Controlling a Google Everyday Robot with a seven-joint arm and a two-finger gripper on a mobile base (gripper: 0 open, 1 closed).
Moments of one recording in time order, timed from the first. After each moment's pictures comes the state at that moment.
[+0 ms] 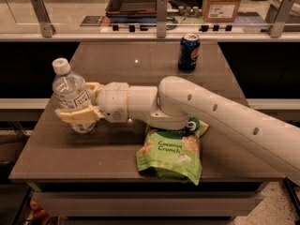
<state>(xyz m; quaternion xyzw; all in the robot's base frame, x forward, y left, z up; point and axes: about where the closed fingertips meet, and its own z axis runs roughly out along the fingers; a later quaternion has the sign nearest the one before) 0.496 0.191 0.897 -0.51 0.49 0.46 0.54</state>
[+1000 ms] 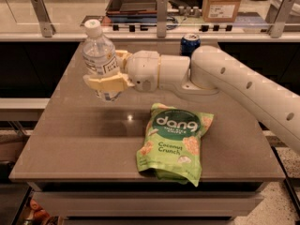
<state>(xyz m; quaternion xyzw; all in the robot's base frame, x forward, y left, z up) 0.534 0.125 0.956 -0.51 0.48 0.43 0.57</state>
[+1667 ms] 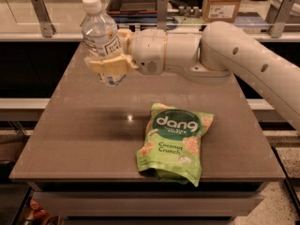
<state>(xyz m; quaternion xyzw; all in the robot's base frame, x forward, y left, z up) 0.538 0.111 1.000 -0.53 0.48 0.39 0.58</state>
